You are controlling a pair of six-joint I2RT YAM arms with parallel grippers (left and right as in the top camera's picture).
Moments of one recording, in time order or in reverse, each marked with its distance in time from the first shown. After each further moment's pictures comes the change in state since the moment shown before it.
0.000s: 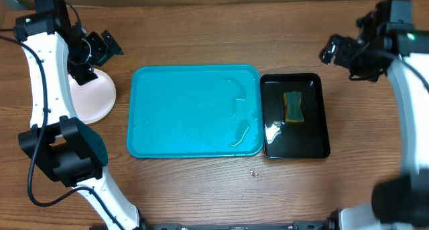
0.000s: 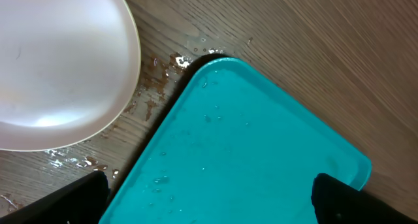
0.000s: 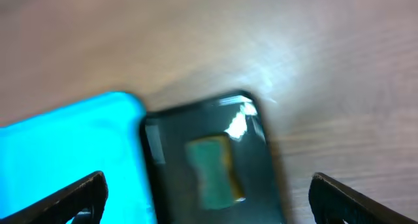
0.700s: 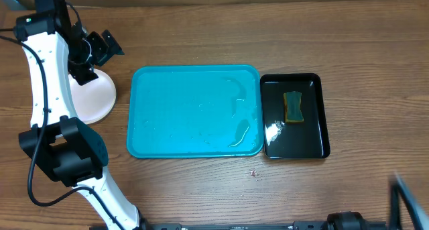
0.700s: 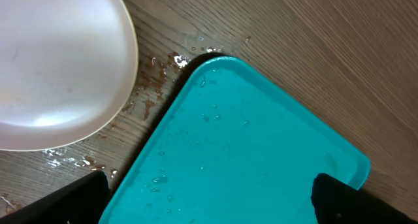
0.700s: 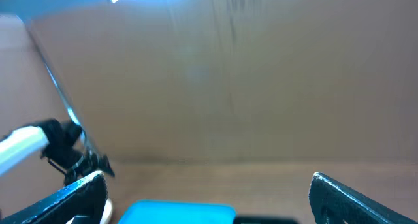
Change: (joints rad) left arm -0.008 0.000 0.000 0.000 0.003 0.000; right arm 0.144 -1.143 0.007 -0.016 0.063 -0.045
